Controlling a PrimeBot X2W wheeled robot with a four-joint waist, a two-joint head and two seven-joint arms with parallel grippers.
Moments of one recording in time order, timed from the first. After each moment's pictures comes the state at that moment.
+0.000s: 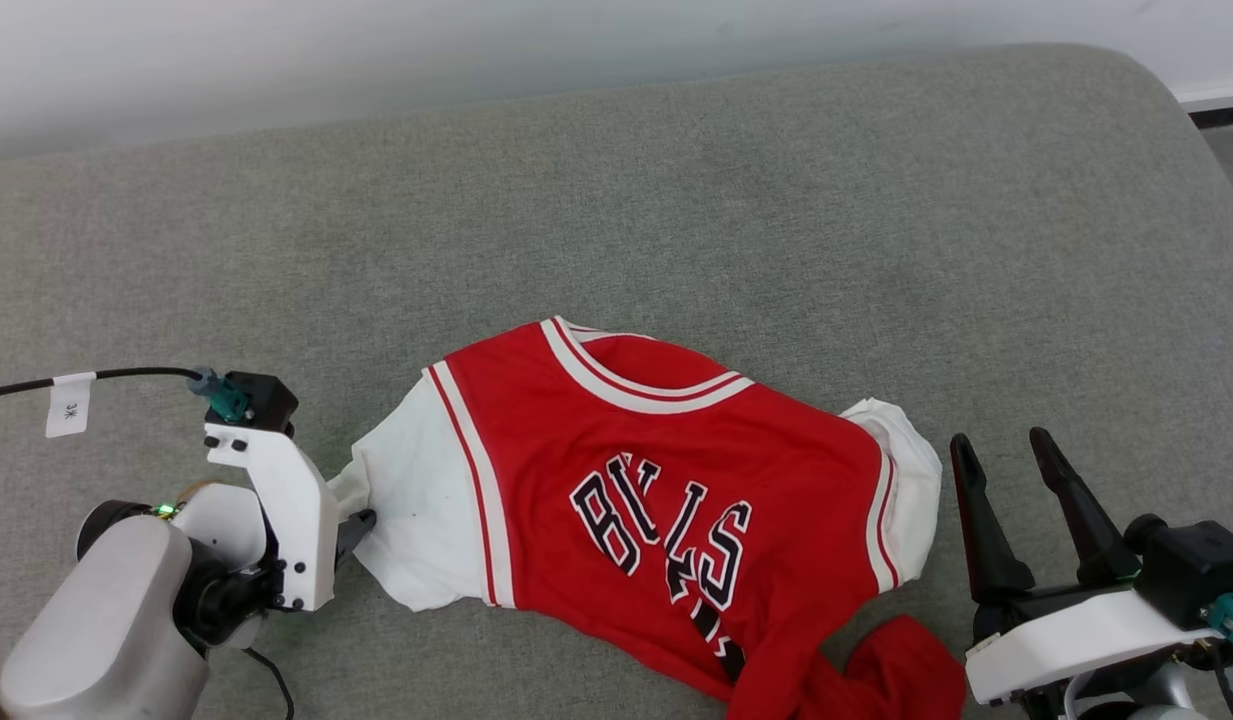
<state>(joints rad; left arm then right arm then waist) -0.45 0.51 -0.44 0.44 -0.73 -0.10 0.69 0.02 -0.05 0.02 -0.10 0.21 0.13 -0.04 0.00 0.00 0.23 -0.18</state>
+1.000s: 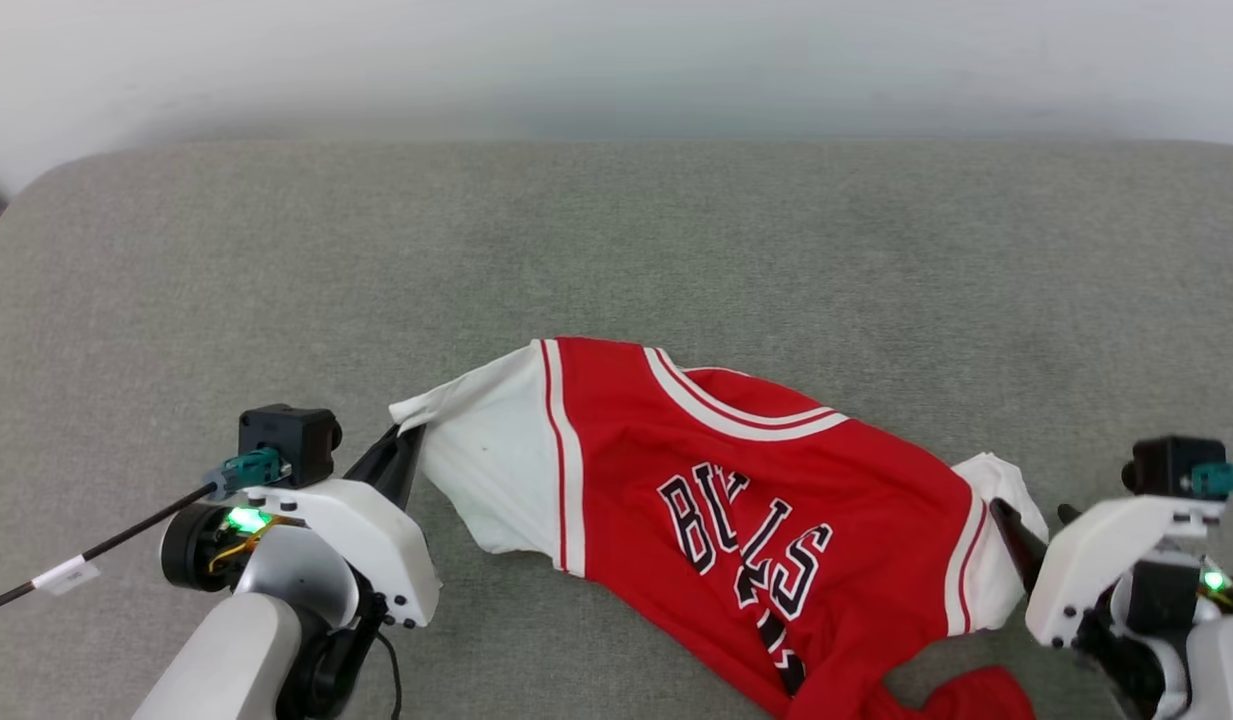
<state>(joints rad) -0.27 0.40 -0.40 0.12 -0.60 0.11 0.17 -0.16 -0.09 -0.14 0.22 0.25 0.13 0.47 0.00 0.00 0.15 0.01</state>
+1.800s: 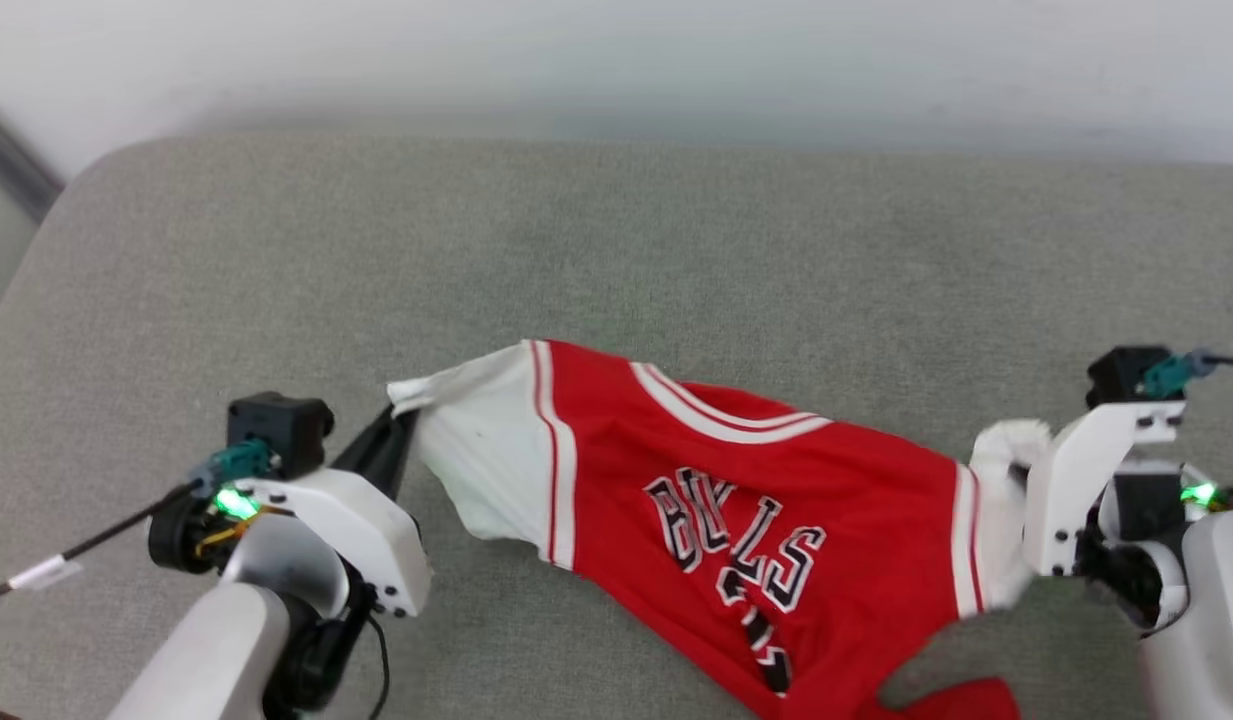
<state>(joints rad) -0.27 0.43 -0.41 0.06 -0.59 0.11 0.16 -0.36 -0.17 -0.06 0.37 0.24 0.13 0.75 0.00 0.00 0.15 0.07</state>
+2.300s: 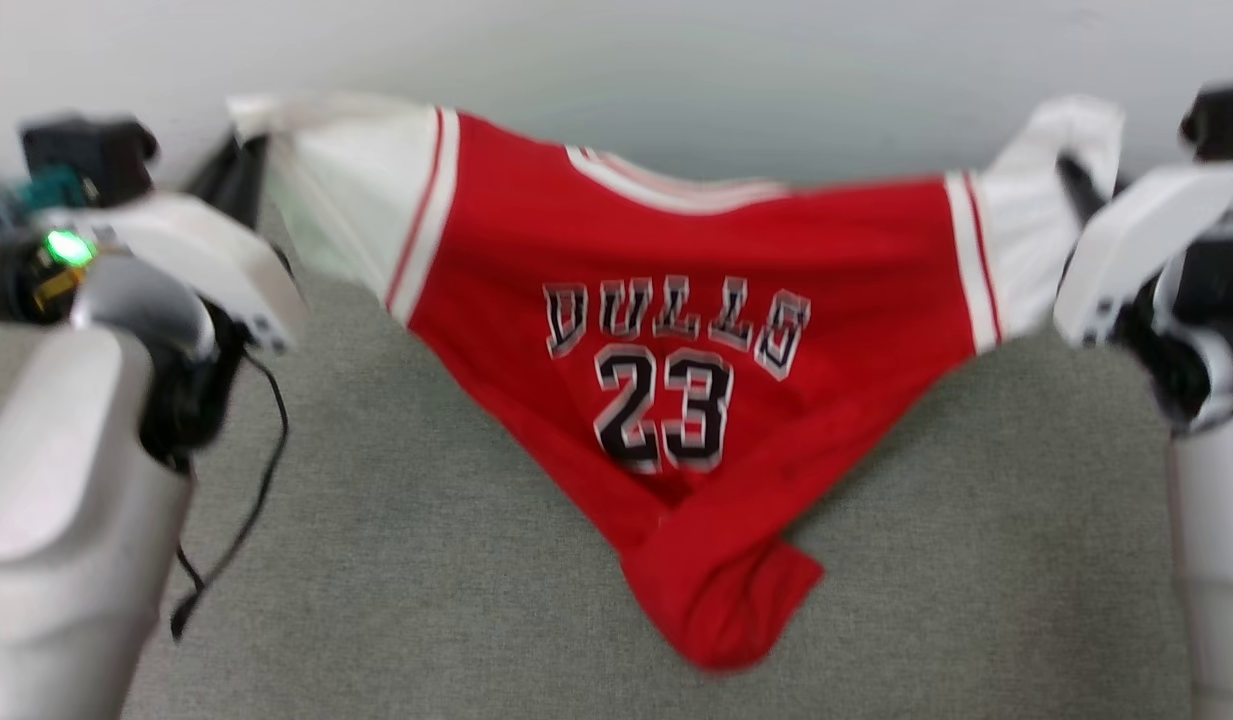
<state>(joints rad) -0.67 0.46 -0.31 0.31 -0.61 0.04 0.11 -0.65 -0.17 -0.06 0.30 0.18 0.13 0.51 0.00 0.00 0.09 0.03</state>
